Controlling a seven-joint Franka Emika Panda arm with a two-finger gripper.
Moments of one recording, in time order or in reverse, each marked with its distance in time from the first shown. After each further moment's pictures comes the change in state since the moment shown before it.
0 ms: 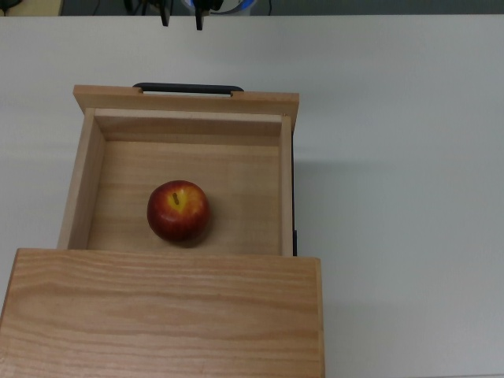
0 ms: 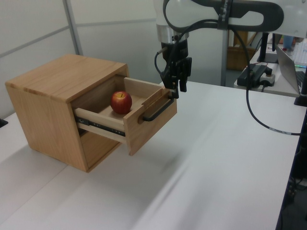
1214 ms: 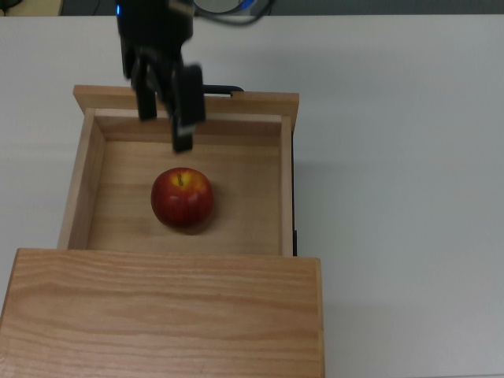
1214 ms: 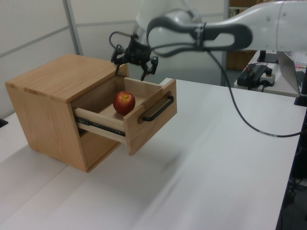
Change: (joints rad) arm 0.000 0.145 -0.001 0.044 -0.014 0.685 0.898
